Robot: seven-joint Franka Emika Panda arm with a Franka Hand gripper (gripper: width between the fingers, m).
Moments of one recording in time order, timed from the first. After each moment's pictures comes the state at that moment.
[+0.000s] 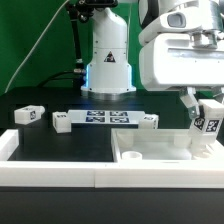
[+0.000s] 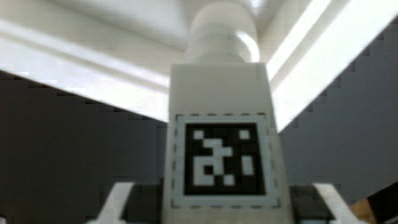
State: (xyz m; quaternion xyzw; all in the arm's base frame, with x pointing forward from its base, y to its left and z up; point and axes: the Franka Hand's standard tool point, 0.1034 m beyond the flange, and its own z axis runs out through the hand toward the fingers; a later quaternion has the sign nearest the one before) arm 0.621 0.117 0.092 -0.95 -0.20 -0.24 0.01
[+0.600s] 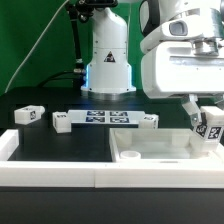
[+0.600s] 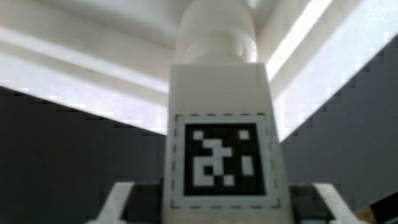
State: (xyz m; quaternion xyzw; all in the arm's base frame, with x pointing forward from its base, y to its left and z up) arm 0.618 0.113 0.081 -0.95 -0.20 -0.25 0.01
